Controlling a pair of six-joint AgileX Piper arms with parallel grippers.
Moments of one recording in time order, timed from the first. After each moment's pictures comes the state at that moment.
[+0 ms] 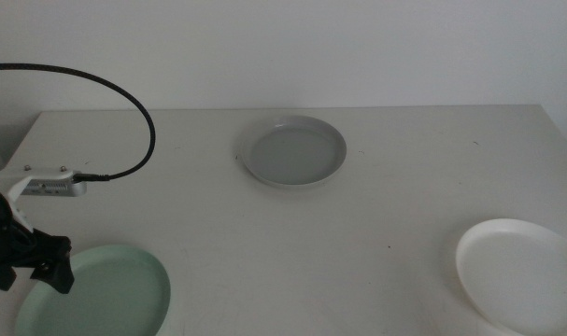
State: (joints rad) left arm 0.20 1.65 -0.96 -0.16 0.89 0.40; right arm 0.02 -0.01 0.03 -0.05 0.03 0.04
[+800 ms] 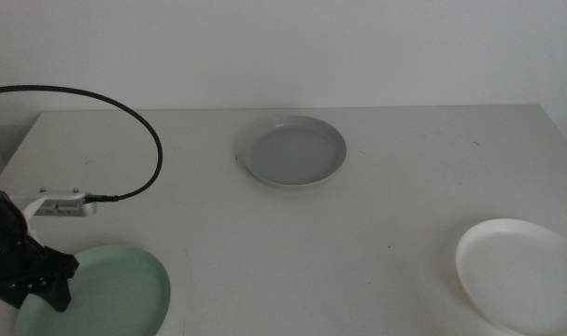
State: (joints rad) left arm 0.20 1.78 -0.96 -0.15 0.89 0.42; right arm 0.02 -0.01 0.03 -0.05 0.03 0.04
